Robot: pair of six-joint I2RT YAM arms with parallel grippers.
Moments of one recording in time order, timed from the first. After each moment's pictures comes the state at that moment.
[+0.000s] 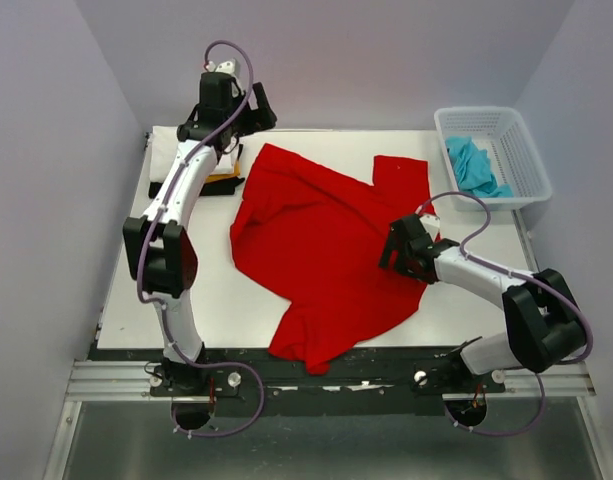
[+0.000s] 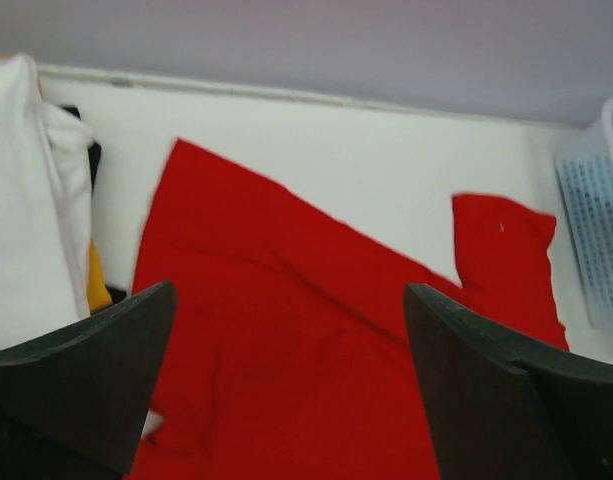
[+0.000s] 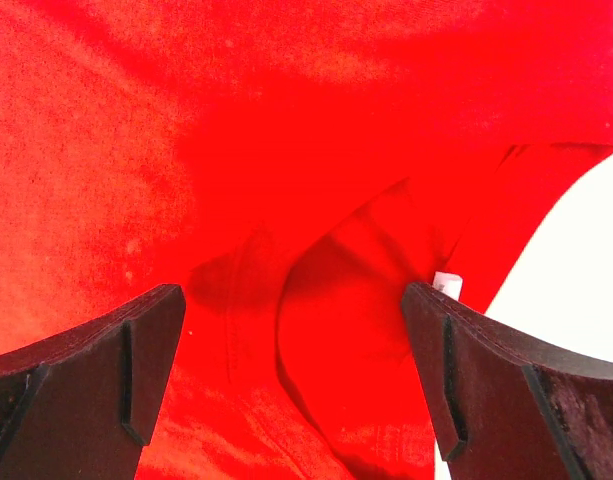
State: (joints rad) left arm -0.15 2.04 2.03 -0.39 0.14 -0.40; right arm 0.46 1.44 0.71 -0.36 0.36 0.71
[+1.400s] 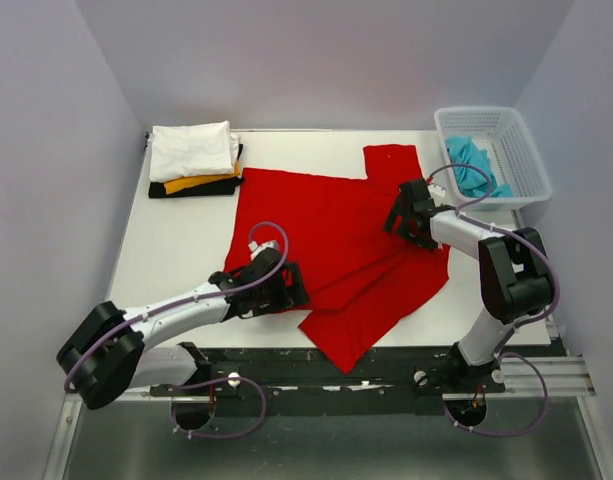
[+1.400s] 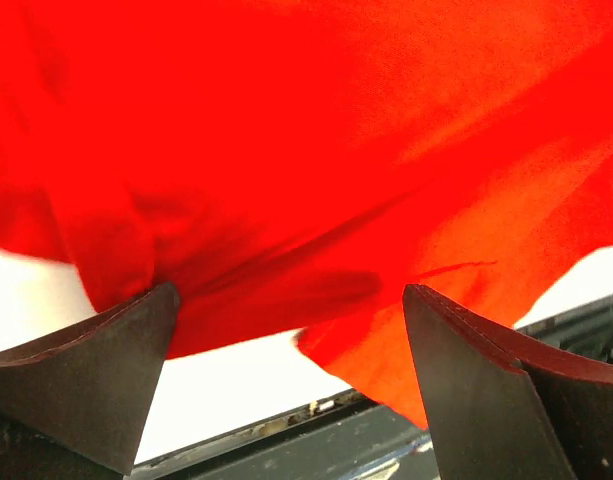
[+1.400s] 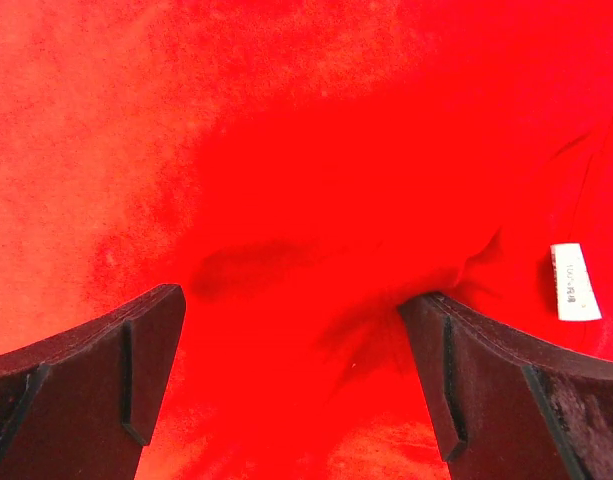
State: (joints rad) left arm -0.80 1.24 0.56 -0.24 0.03 -0.95; right arm 0.29 1.72 0.99 -0.30 0.32 0.66
